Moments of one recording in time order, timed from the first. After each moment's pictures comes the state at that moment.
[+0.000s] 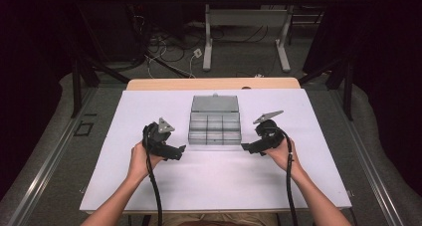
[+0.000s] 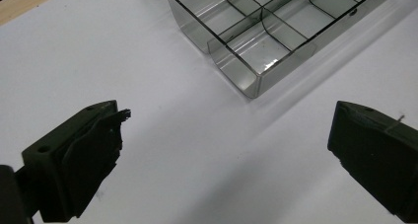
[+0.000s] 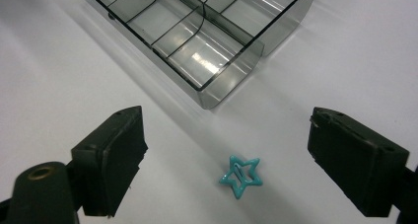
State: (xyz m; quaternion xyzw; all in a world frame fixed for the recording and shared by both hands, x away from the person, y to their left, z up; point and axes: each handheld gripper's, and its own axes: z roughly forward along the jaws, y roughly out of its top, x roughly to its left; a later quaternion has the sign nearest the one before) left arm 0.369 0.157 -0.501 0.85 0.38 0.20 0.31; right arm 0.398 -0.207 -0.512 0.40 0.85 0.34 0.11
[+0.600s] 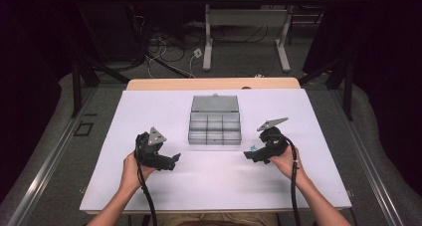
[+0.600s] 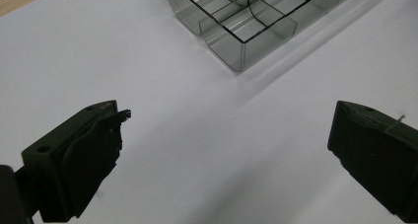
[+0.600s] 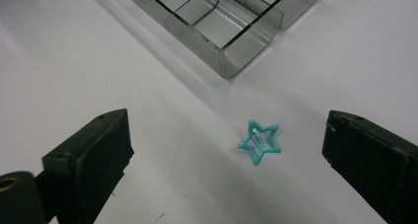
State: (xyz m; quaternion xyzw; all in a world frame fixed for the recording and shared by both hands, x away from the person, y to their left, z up) left arm 0.340 0.176 -0.507 0.84 0.37 0.20 0.33; right arm 0.379 -0.215 -0.520 0.39 0.85 0.34 0.09
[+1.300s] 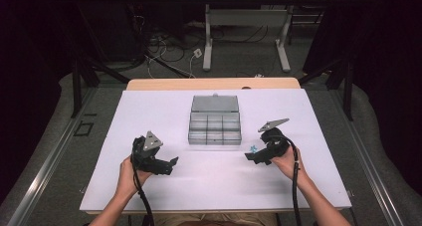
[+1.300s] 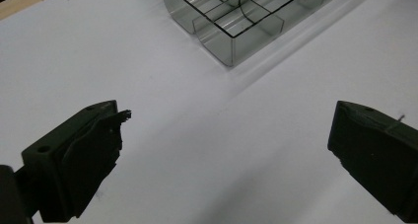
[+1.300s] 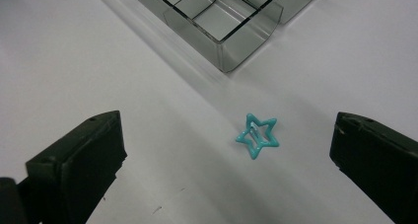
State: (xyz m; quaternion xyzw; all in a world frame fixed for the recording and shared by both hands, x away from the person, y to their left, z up) left arm 0.325 0.182 -0.505 0.84 0.36 0.20 0.35; right arm 0.378 -0.219 -0.520 0.39 0.85 0.34 0.09
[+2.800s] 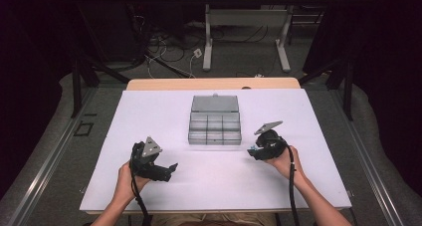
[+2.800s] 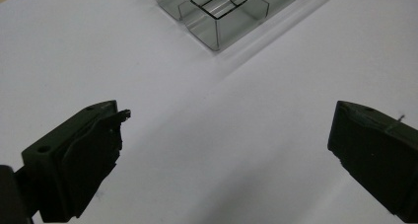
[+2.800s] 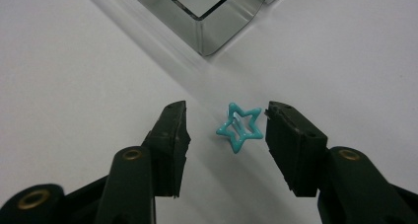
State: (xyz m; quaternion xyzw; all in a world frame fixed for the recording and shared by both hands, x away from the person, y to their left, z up) left arm 0.315 0.183 -0.510 0.85 0.35 0.19 0.34; right arm 0.380 -0.211 -0.531 0.39 0.87 0.28 0.13
